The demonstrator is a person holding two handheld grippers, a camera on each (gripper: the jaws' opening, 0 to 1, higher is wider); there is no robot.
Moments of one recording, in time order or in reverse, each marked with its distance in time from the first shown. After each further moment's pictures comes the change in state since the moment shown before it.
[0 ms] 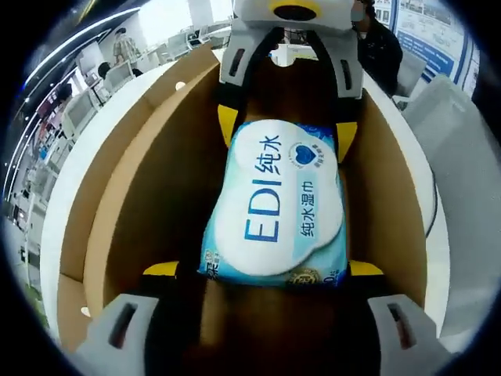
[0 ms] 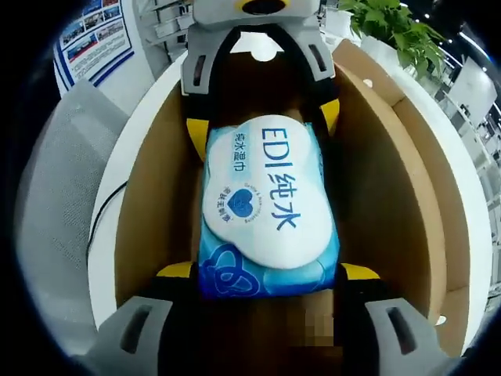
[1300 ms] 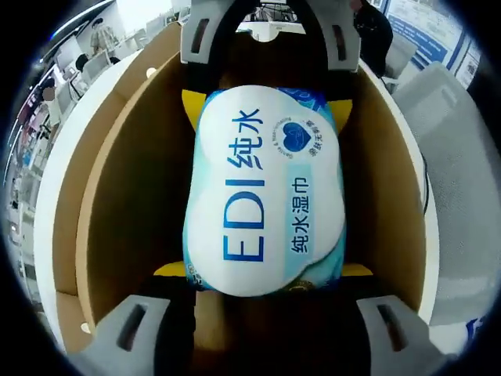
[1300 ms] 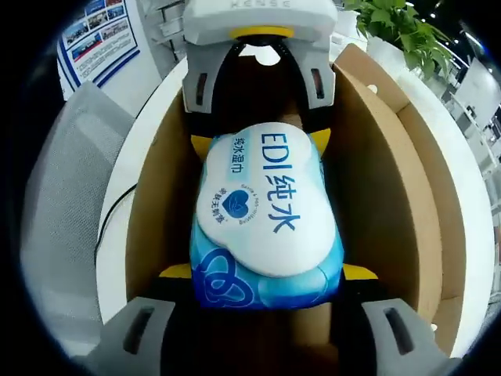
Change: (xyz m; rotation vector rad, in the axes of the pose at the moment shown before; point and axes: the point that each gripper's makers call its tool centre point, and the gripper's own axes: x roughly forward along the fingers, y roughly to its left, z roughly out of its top) left arm -0.008 -0.014 0.007 0.001 0.095 -0.077; right arm -0.017 0.005 0.009 -0.005 0.007 0.050
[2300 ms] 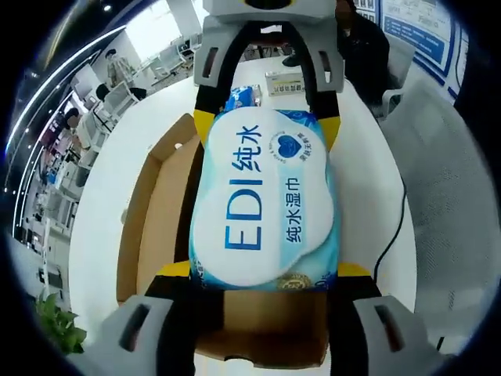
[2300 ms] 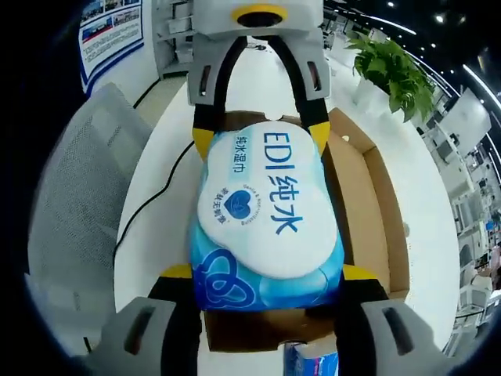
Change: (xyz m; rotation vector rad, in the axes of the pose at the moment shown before) left arm -0.084 -0.022 0.046 0.060 -0.084 0.188; right arm -0.085 0.020 0.031 -0.099 -0.050 -0.165
